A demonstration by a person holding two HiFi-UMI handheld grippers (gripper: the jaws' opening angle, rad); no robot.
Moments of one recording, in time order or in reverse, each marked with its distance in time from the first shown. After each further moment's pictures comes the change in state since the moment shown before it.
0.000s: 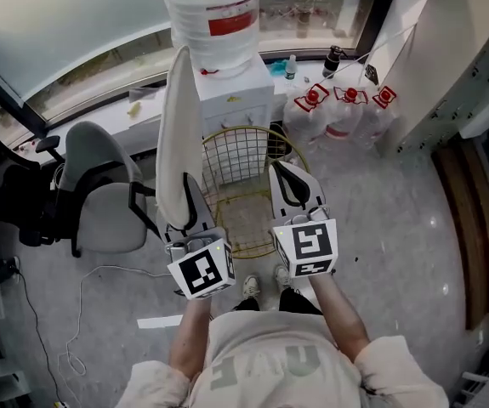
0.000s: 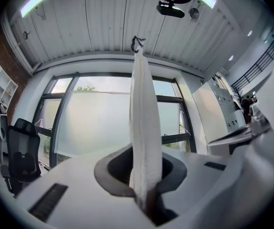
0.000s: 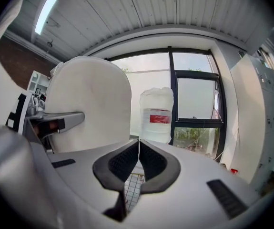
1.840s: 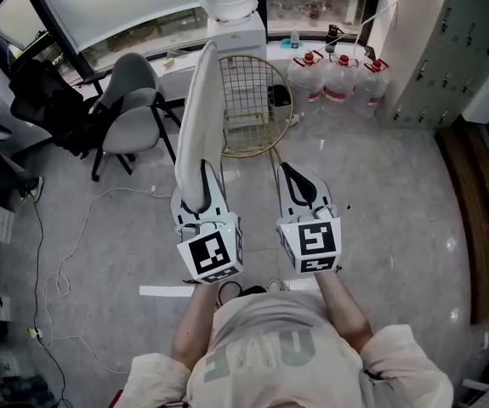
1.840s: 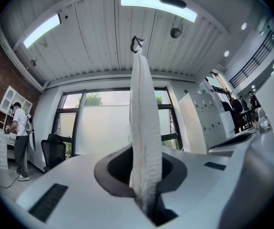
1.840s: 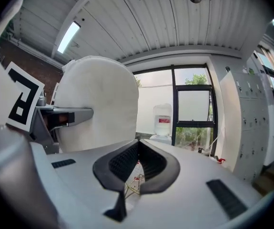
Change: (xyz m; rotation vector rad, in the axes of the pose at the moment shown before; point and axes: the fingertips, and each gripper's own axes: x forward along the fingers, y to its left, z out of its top) left arm -0.477 -0.152 0.093 0.057 0.008 0.067; right arm -0.497 0.065 -0.035 0.005 -0.059 0.128
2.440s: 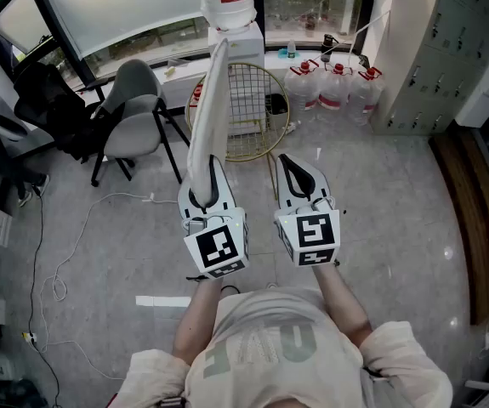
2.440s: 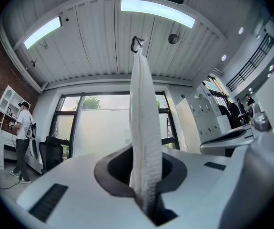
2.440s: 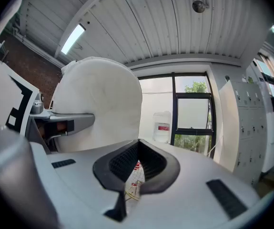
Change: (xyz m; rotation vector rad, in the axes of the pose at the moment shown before) left arm -0.022 -0.015 0.017 -0.003 -0.045 -0.031; right arm -0.021 0.007 0.028 -0.047 -0.058 -0.028
